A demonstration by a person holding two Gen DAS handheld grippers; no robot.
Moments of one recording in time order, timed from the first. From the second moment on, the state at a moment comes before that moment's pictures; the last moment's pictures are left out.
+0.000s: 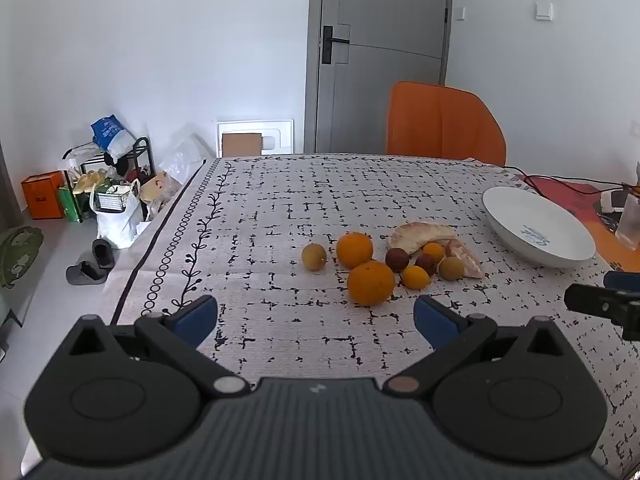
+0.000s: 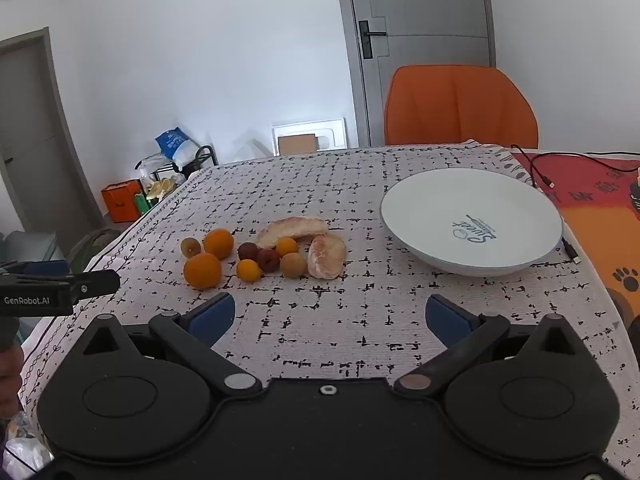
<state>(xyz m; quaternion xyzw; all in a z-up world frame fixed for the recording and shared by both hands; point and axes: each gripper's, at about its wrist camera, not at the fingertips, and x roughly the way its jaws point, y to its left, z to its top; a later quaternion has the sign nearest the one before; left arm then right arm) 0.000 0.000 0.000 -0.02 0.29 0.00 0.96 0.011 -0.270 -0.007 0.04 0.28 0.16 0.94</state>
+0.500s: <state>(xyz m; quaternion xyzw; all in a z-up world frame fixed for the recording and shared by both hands) -0.001 -0.001 0.000 -0.02 0.29 0.00 0.96 0.010 -0.272 -0.005 0.03 0.28 0.16 0.95</state>
